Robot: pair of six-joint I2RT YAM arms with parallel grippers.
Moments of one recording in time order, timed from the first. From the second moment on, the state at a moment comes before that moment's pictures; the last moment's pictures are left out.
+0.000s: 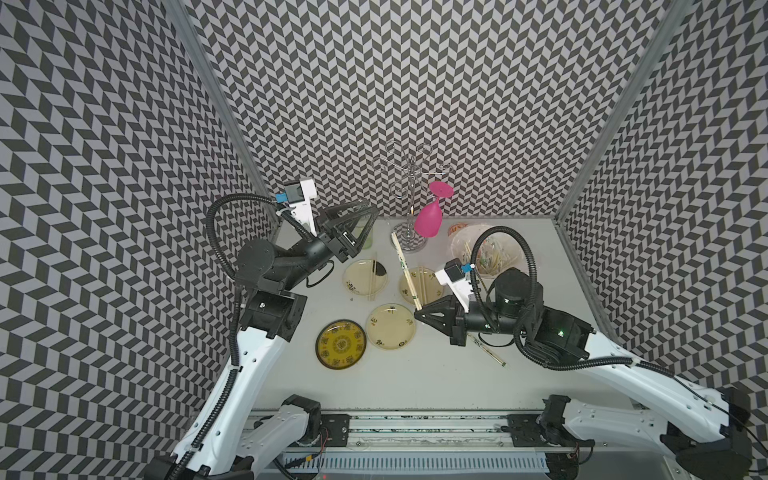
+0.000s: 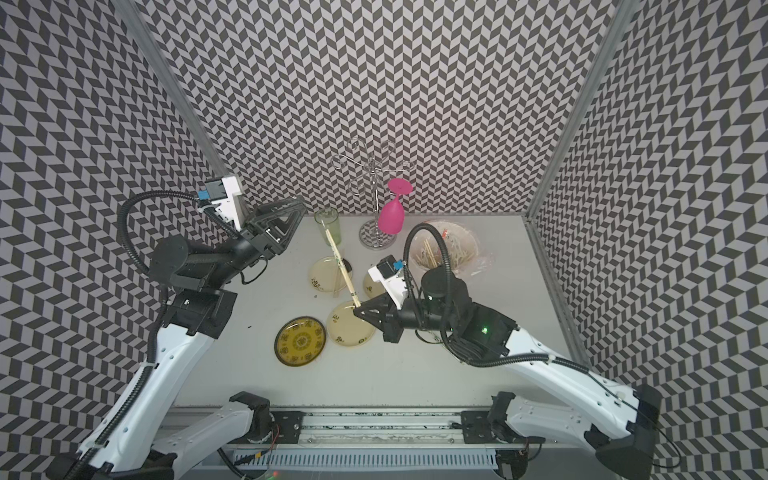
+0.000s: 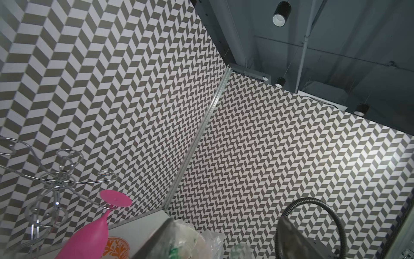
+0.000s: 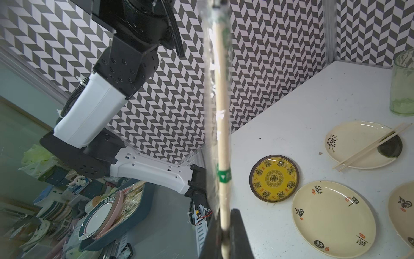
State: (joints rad) left arm -0.29 0.99 1.15 0.35 0.69 -0.81; right arm 0.96 1.06 1.06 -0.24 -0.44 0.37
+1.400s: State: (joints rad) left arm -0.22 0.96 1.37 0.24 0.39 -0.65; right arm 0.92 1.09 0.93 -0.25 -0.49 0.46
